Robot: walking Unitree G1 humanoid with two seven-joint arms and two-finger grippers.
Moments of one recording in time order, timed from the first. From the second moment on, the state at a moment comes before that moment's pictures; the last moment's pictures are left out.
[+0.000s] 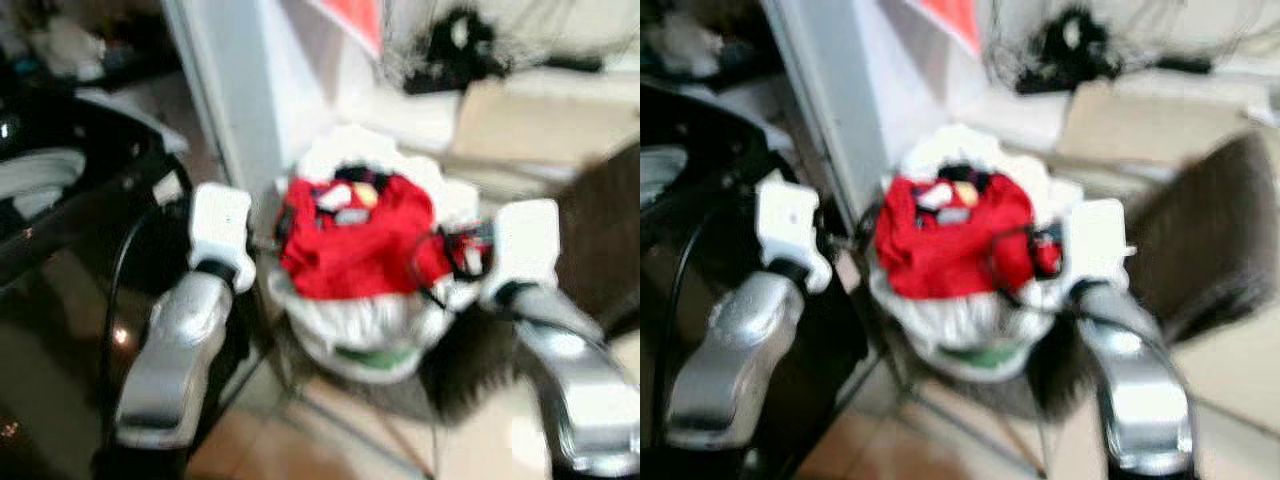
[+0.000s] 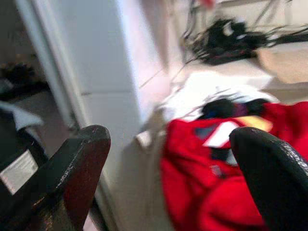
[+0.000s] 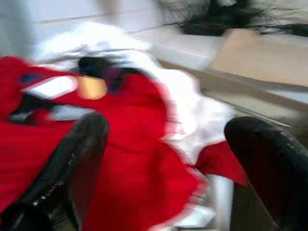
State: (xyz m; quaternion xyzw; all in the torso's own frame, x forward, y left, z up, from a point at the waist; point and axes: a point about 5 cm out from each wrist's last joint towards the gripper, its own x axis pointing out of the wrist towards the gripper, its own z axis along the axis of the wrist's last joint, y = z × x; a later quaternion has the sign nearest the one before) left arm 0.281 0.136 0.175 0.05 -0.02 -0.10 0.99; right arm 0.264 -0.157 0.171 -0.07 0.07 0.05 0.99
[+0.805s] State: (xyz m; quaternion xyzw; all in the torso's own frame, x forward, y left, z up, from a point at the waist) left arm 0.279 0.130 0.164 0.04 -0.02 -0.10 0.99; right arm 0.262 -0.161 0.168 -0.07 0.07 0.05 0.99
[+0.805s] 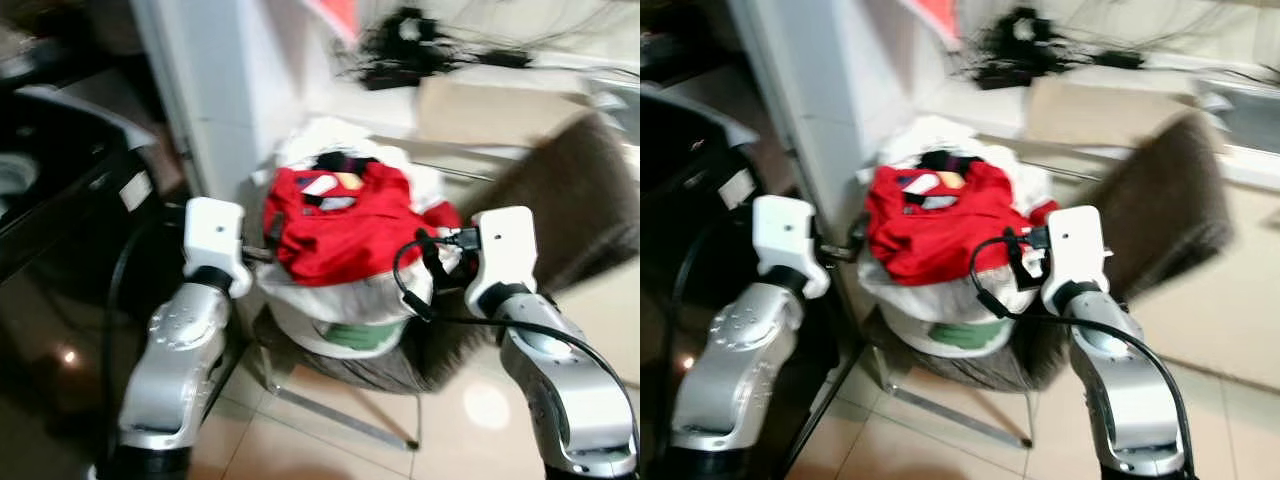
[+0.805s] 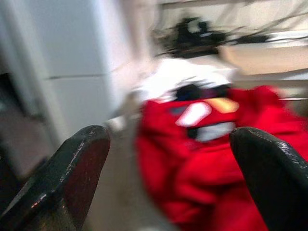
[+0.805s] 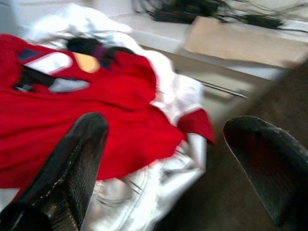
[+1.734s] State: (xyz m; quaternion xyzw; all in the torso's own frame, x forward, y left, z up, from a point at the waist) left arm 0.277 0.142 0.170 0.06 -0.03 -0.08 0.99; right arm 0.261 -0.153 0.174 -0.09 0.05 0.08 0.99
